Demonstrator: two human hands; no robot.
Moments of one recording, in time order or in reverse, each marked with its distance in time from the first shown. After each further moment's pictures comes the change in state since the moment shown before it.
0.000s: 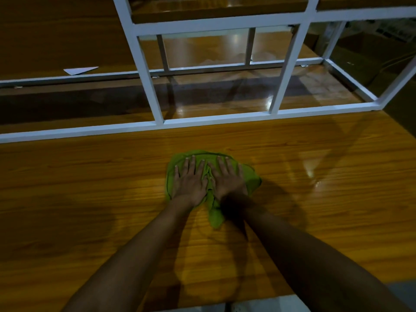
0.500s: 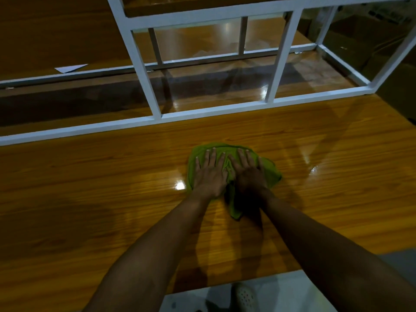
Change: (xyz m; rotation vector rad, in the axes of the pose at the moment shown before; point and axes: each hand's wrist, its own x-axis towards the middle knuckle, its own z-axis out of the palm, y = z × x) left_hand -0.004 0.050 -0.007 -0.037 -0.039 0.139; right_hand -0.028 0.049 0.004 0.025 0.040 0.082
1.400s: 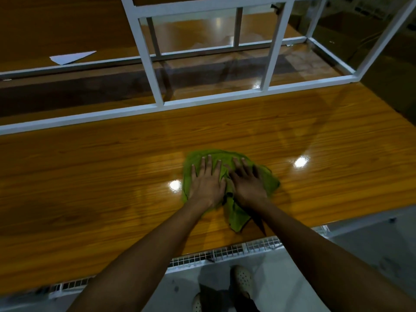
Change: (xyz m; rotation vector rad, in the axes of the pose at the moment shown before) left_hand -0.098 -0.009 0.020 0.004 0.023 0.029; right_hand -0.103 -0.038 0.019 0.073 0.073 -0.066
